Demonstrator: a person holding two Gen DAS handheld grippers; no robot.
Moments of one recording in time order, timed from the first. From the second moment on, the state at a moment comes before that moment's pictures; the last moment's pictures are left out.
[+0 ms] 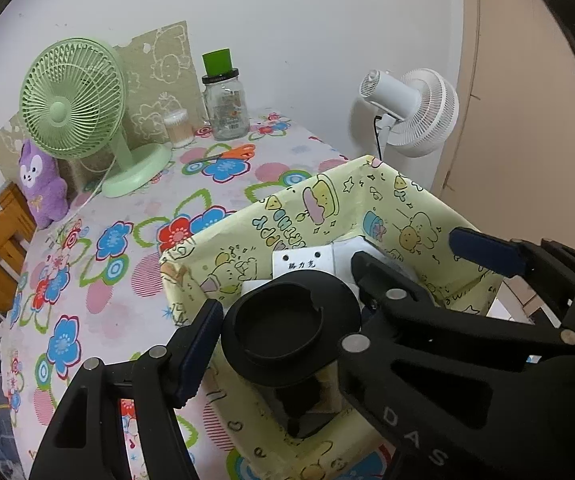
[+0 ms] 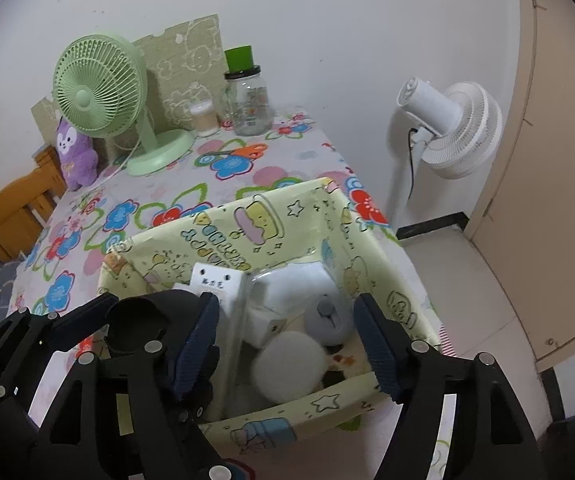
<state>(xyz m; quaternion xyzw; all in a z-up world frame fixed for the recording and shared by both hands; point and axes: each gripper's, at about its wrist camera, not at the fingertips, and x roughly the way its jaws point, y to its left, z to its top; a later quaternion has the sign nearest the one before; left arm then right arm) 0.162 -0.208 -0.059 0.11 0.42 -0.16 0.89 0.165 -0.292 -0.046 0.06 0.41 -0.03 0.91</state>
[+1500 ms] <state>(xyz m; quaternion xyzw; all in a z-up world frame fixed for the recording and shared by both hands) 0.138 -0.198 -0.049 0.11 0.40 -0.17 0.90 0.134 -0.292 -0.034 0.04 0.36 -0.09 0.93</state>
